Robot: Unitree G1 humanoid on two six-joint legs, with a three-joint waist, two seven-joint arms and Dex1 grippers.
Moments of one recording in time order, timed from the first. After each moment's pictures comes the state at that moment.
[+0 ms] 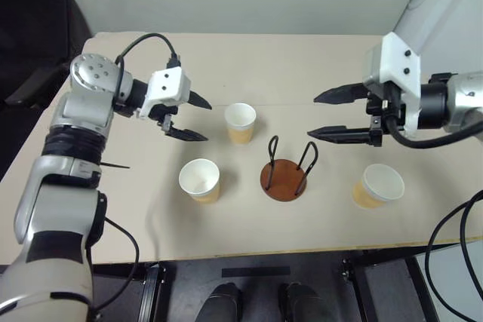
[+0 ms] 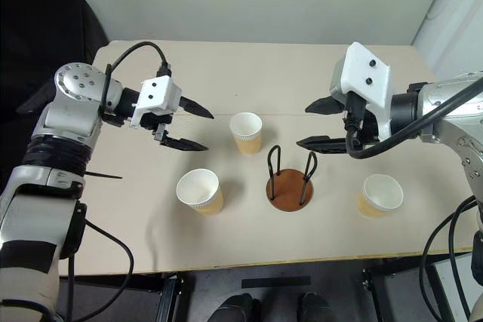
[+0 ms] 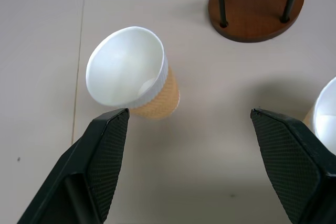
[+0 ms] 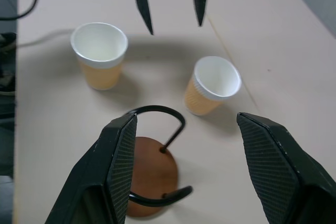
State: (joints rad) left arm -1.16 0.78 -0.25 0.76 -0.07 -0.21 -1.58; right arm -0.92 -0.99 0.04 -0.50 0.62 1.02 1.04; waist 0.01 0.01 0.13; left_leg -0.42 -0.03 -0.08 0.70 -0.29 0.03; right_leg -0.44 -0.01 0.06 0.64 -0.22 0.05
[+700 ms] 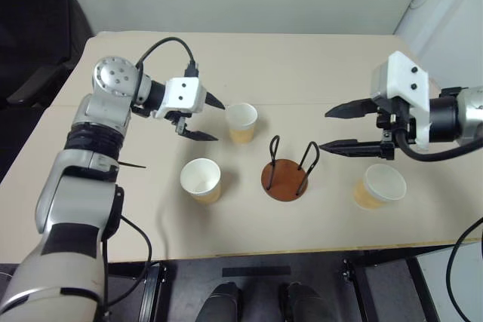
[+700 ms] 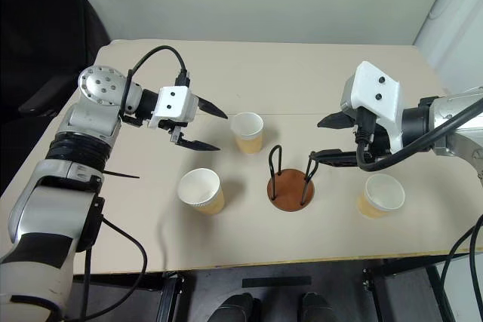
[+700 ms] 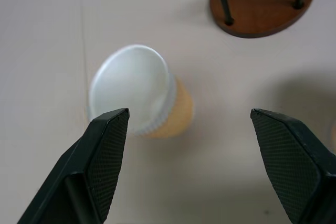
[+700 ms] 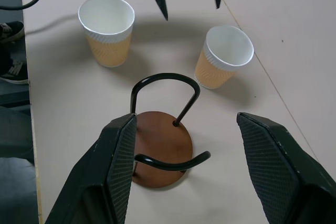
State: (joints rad) left arm -1.22 0.69 -0.25 0.89 0.01 -0.44 -1.52; right arm -0.83 -1.09 0.00 -0.54 0.67 1.03 1.03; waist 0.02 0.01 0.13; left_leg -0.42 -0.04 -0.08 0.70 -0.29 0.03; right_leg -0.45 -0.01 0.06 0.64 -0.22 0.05
